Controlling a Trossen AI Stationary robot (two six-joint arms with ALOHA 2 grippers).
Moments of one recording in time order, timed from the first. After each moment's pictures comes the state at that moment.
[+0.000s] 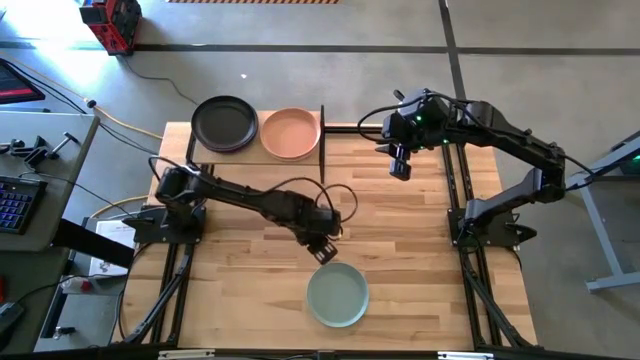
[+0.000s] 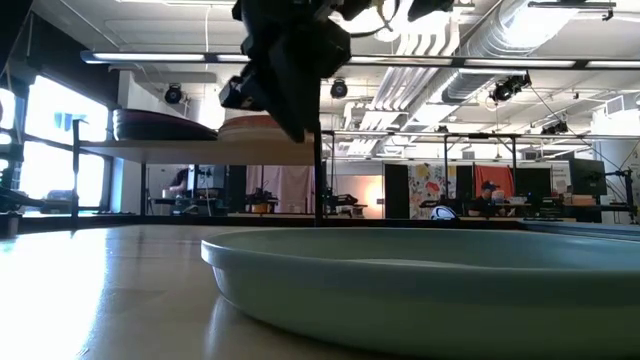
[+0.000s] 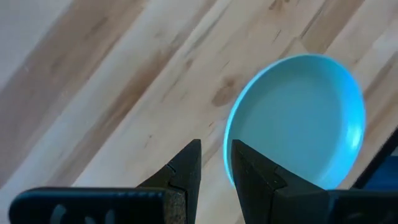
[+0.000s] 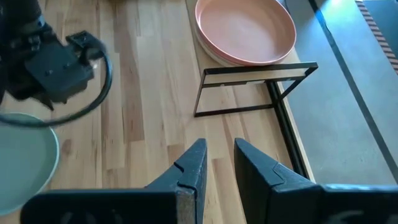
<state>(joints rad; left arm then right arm) -0.16 1.92 1.57 -0.87 0.06 -0.86 -0.29 1.37 1.71 -1.14 0.02 -0.18</state>
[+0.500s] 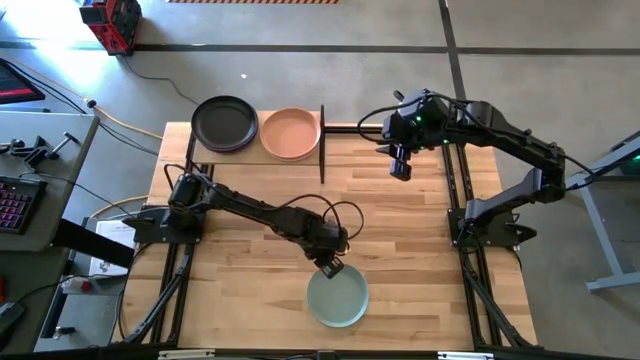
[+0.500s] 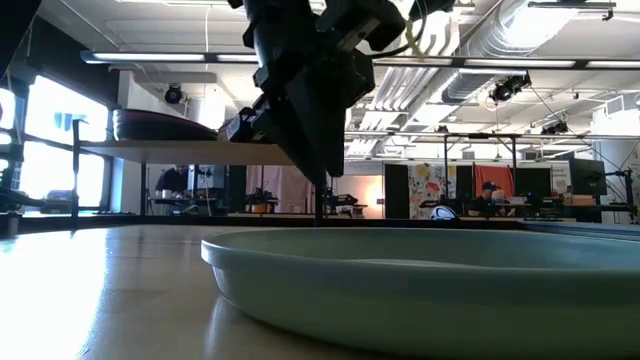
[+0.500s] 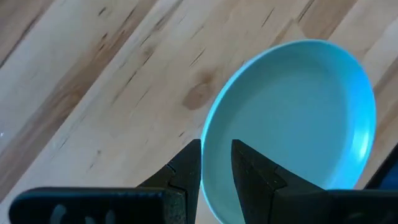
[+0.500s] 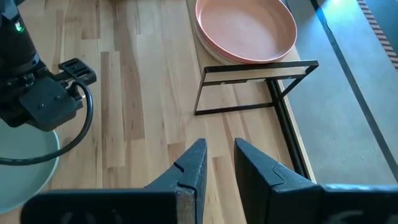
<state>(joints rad) -0.21 2.04 1.57 -0.74 0.08 -0.91 -0.29 1.37 1.71 -1.15 0.02 -0.18</state>
